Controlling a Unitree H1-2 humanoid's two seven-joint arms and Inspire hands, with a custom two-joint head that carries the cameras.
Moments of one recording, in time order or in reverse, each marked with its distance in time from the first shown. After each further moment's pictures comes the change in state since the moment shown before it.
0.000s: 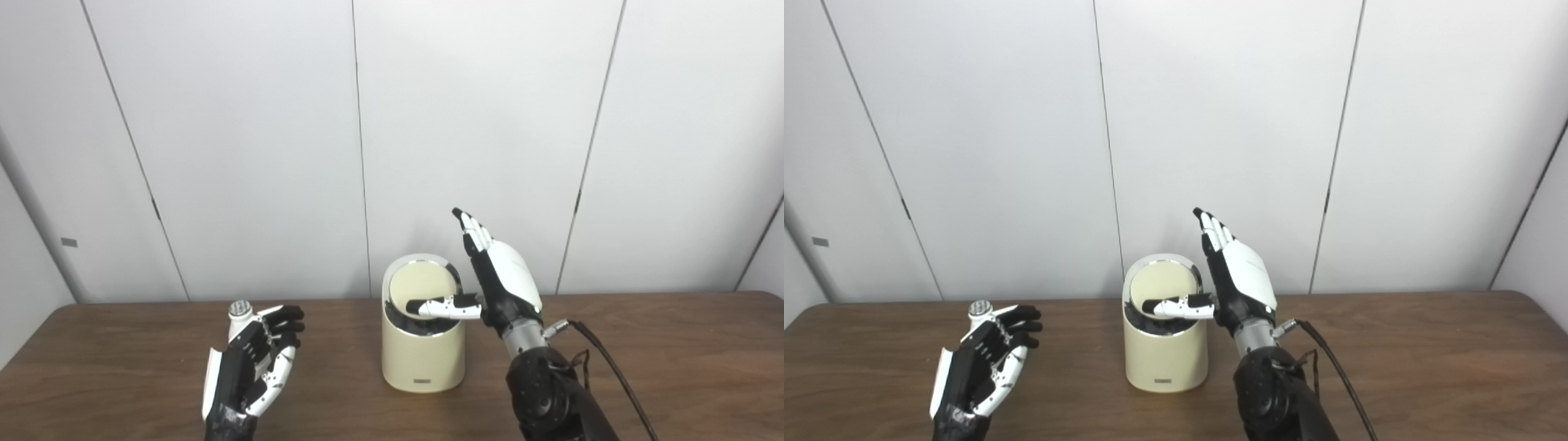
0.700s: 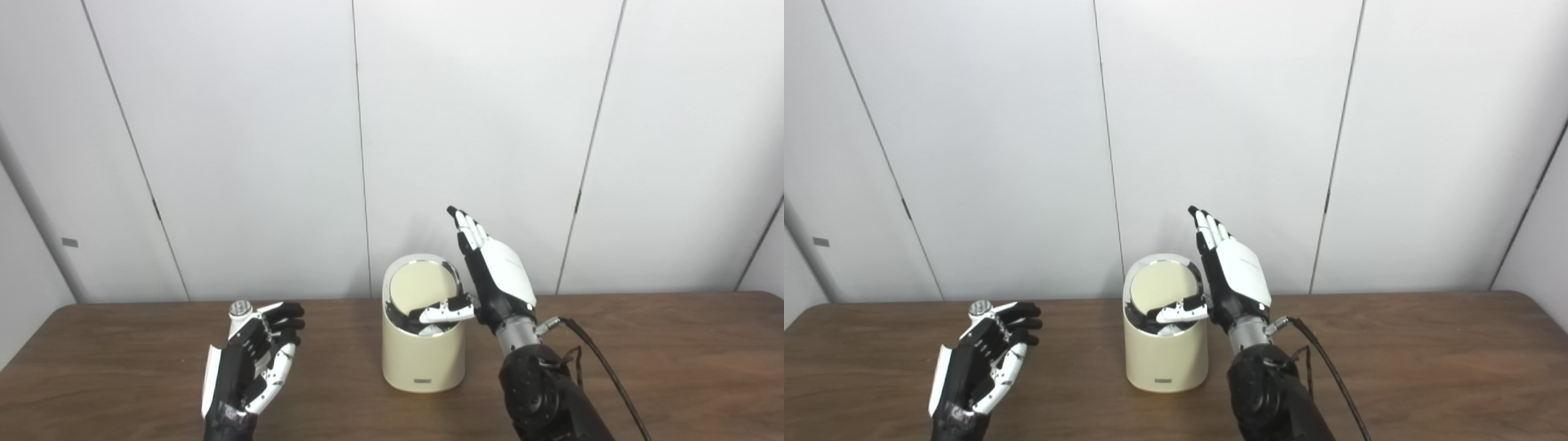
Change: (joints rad) left arm 0.002 -0.002 -0.001 -0.030 0.011 0.022 0.000; right arm -0.021 -0.003 0.022 0.024 -0.018 -0.012 -0.038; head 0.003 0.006
